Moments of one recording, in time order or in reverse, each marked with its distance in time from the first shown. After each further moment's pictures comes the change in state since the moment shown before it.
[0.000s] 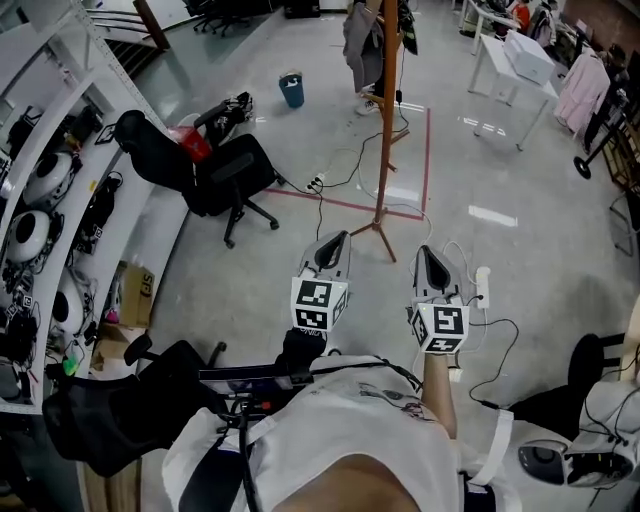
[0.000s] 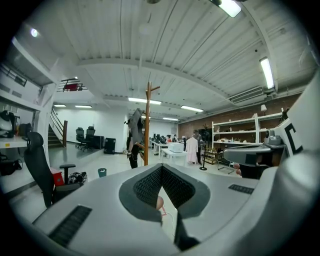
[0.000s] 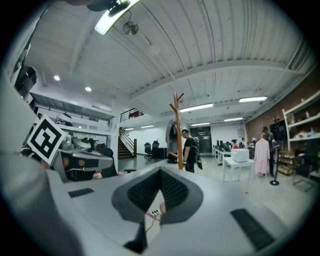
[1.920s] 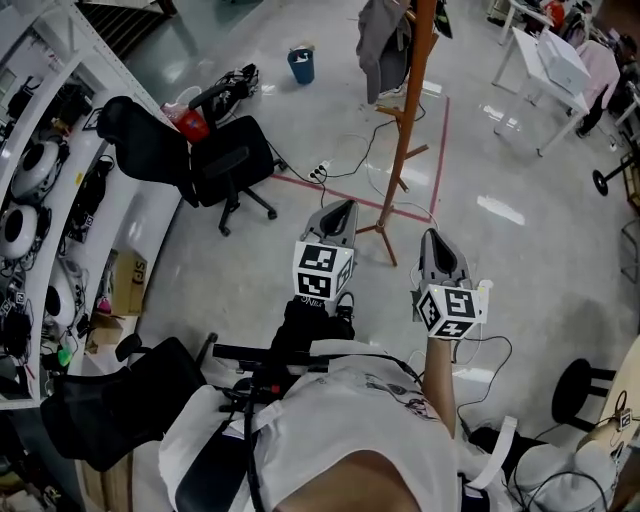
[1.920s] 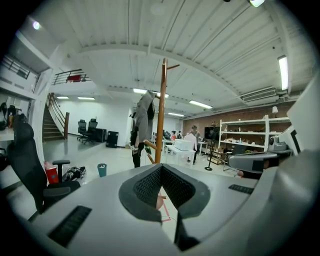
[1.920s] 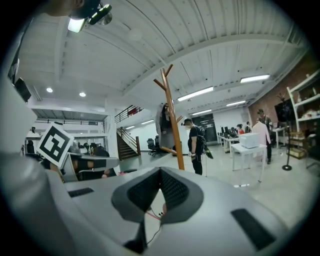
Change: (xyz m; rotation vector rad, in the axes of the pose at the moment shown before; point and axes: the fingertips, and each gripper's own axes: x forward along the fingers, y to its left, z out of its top) left arm 0.175 0.086 0.012 -0.060 0.061 0.027; right arm 0.176 -0.063 -0.010 0.122 0.073 0.069
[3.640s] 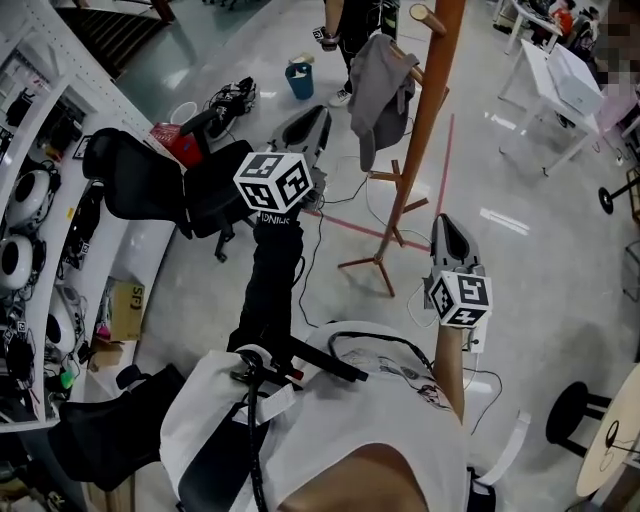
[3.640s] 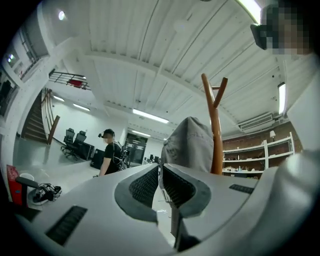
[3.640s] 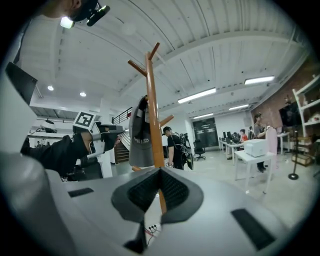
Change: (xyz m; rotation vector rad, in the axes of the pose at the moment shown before) left arm 0.189 0.154 0.208 -0.070 -0.312 -0.118; right arm 0.163 -0.084 0.068 -0.034 -0.042 0.004
